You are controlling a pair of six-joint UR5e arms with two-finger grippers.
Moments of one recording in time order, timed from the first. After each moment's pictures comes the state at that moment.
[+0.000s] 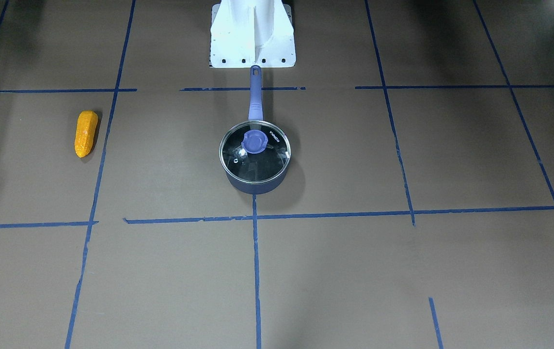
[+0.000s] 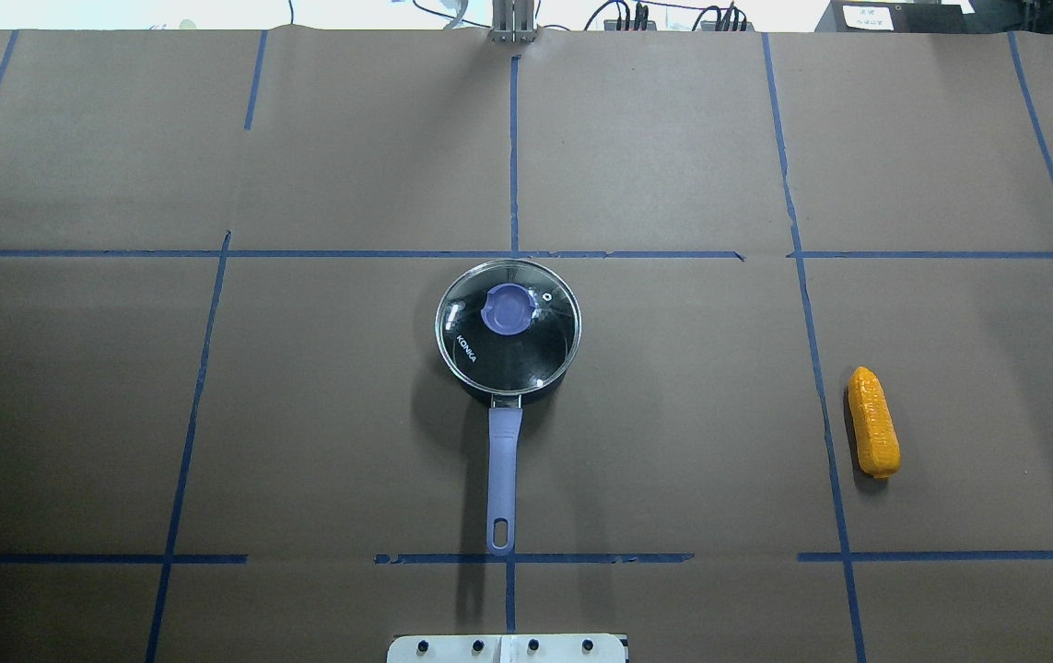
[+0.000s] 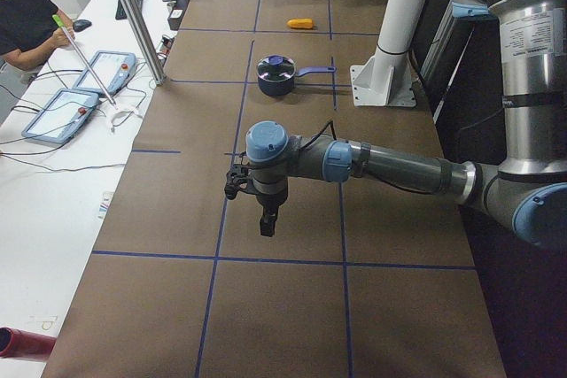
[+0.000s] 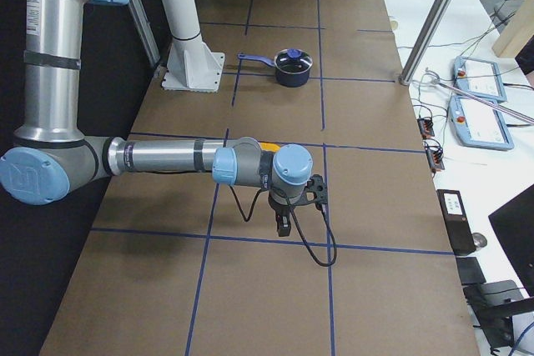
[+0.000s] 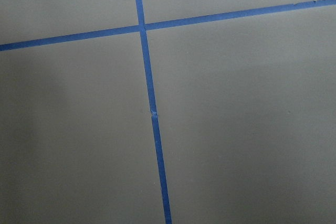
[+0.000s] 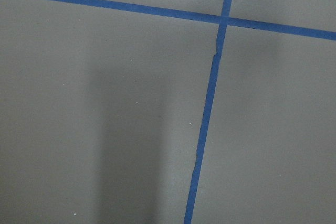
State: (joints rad) left arm -1.47 -1.40 -1.91 -1.50 -2.34 0.02; right arm 1.54 -1.70 1.75 -1.68 2.42 -0.18
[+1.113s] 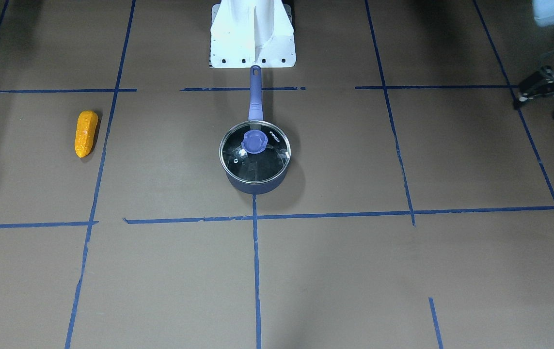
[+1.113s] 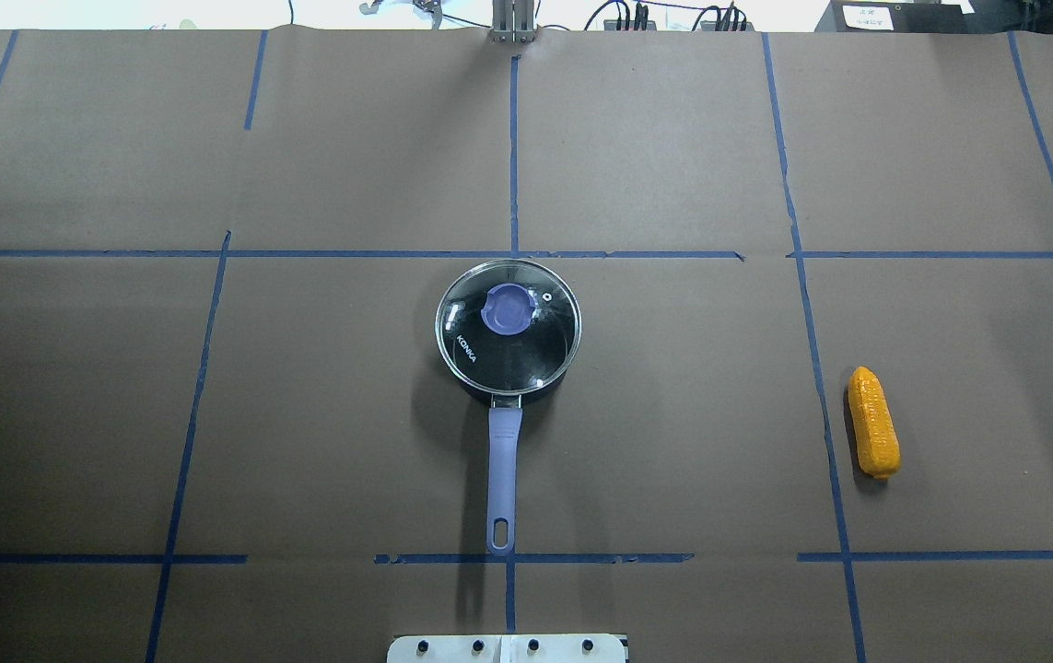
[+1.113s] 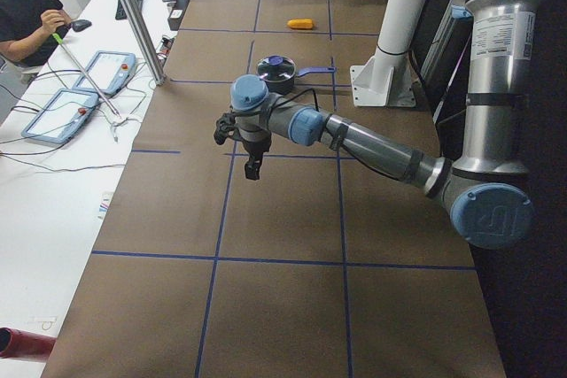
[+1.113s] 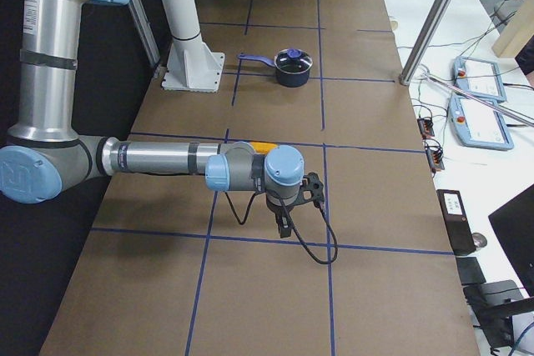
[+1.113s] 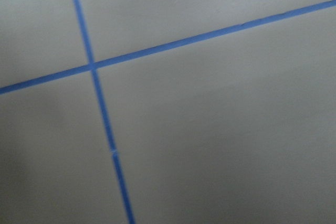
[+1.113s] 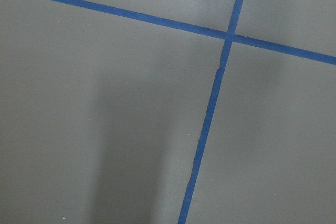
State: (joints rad) left arm -1.23 -1.60 -2.01 -1.54 -2.43 -0.36; right arm 1.54 -1.73 1.75 -1.55 2.42 -0.19
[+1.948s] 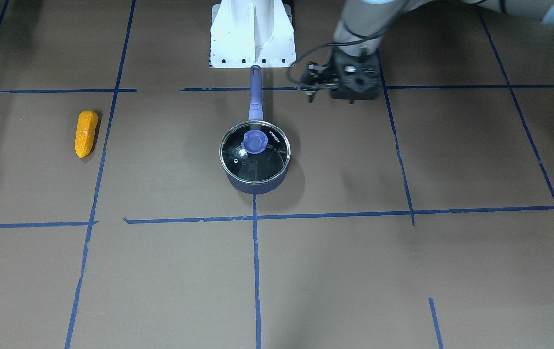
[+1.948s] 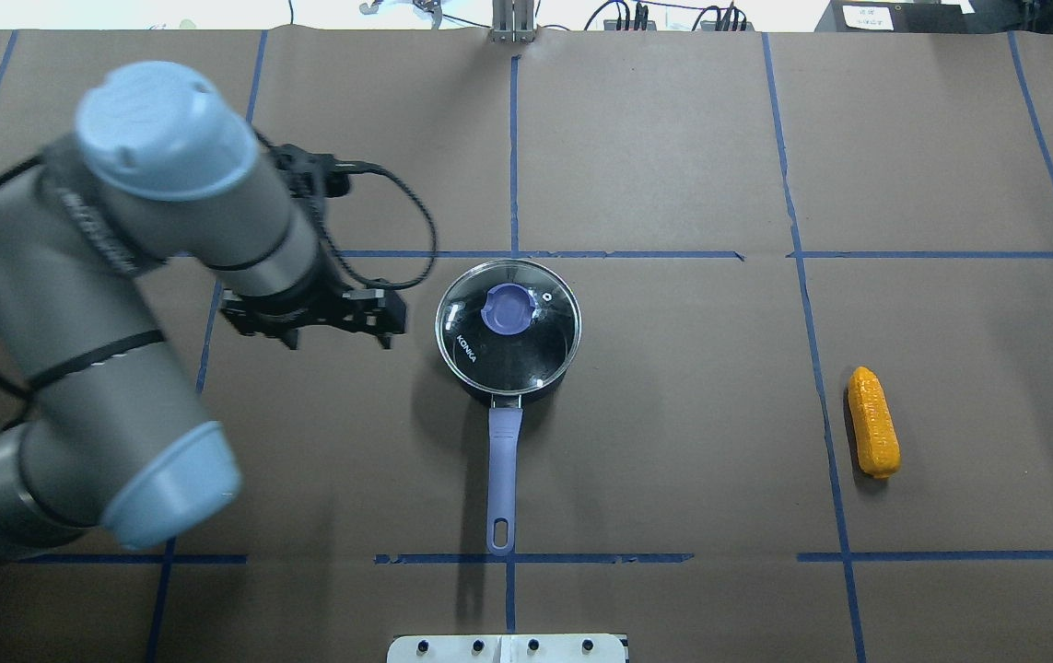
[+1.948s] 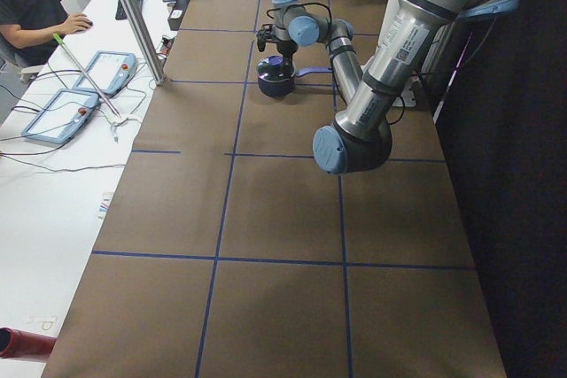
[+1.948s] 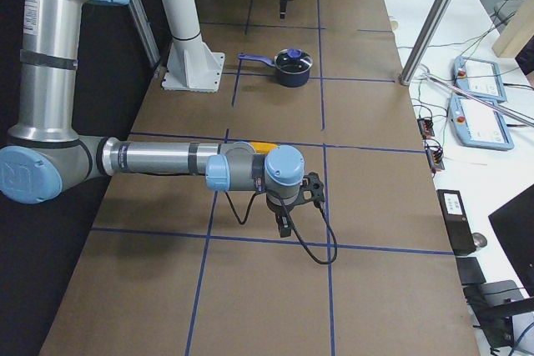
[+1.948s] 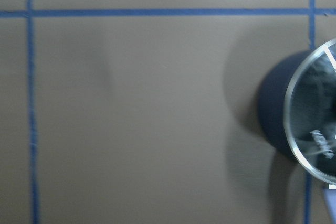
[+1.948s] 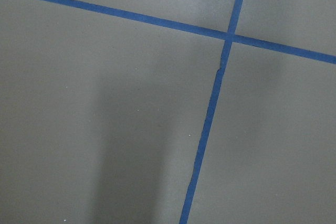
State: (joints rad) left arm -0.63 -2.24 -1.94 -1.27 -2.05 -1.13; right arm 1.54 -1.73 1.75 -1.55 2.42 -0.18
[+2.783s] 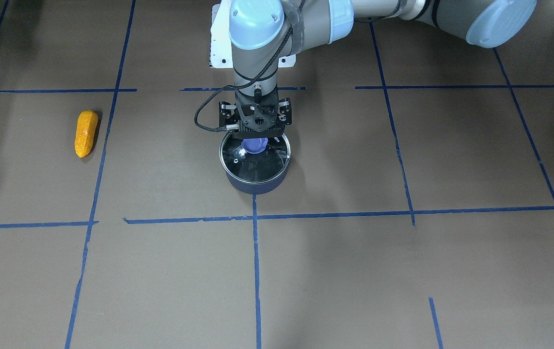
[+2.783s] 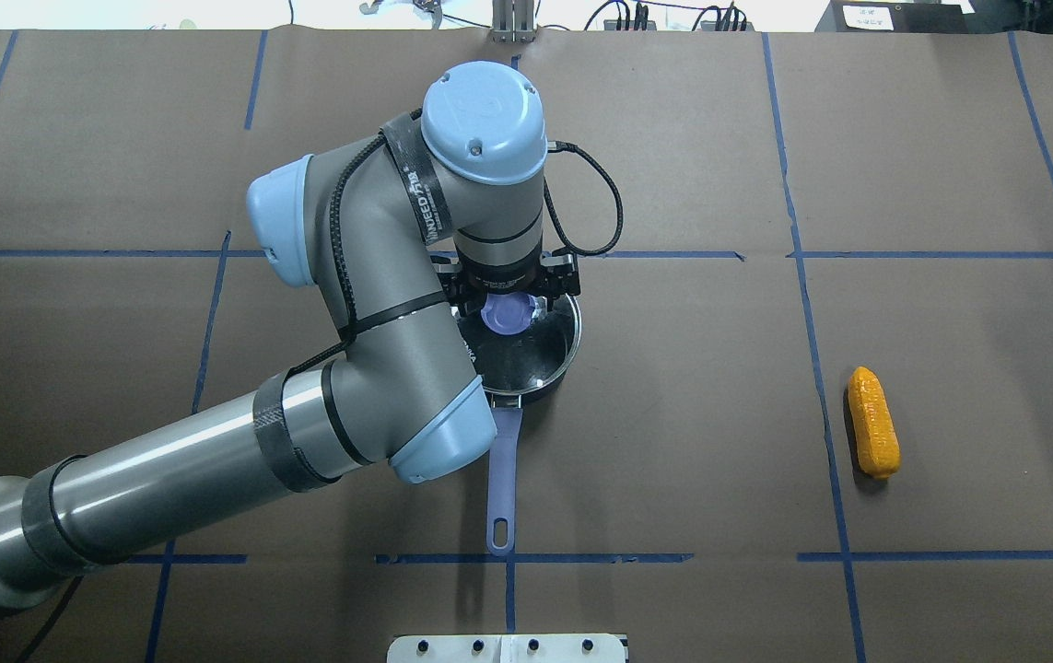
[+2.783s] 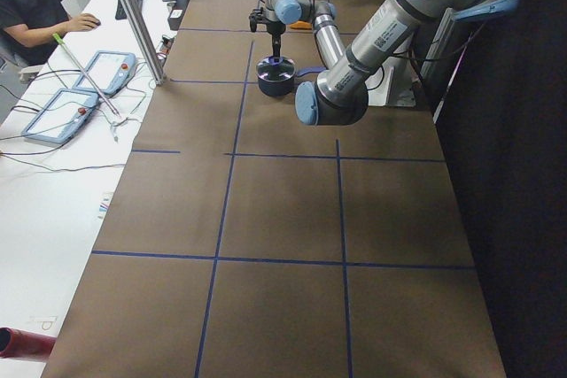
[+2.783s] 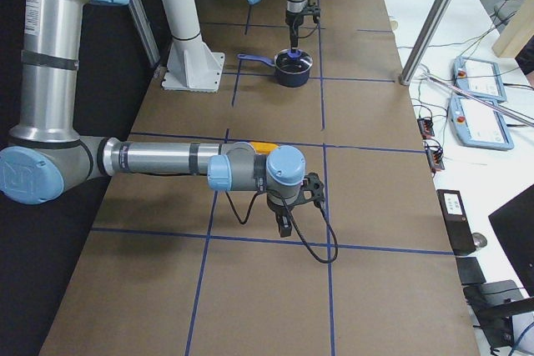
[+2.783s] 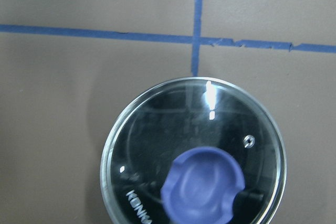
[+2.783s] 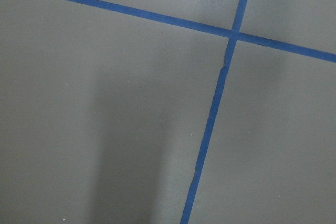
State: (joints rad) left arm -0.56 -2.54 -1.54 -1.39 -1.94 -1.24; right arm 1.52 -1.73 1.75 -1.55 2.41 -0.18
